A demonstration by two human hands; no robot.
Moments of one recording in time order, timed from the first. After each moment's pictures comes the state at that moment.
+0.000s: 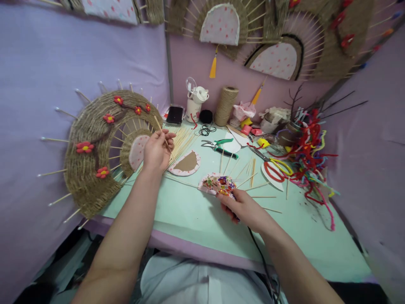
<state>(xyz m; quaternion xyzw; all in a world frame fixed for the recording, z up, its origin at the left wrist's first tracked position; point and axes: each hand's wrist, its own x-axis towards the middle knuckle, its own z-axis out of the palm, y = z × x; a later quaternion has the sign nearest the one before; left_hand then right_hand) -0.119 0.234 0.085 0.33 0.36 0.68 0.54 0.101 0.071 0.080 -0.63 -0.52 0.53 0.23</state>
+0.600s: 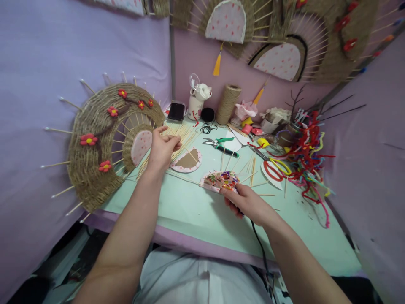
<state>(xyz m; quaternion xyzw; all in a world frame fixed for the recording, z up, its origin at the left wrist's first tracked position) -0.118 0.222 0.081 0.40 0.45 0.64 0.48 0.106 0.075 0.082 -0.65 -0.51 0.52 0.22</state>
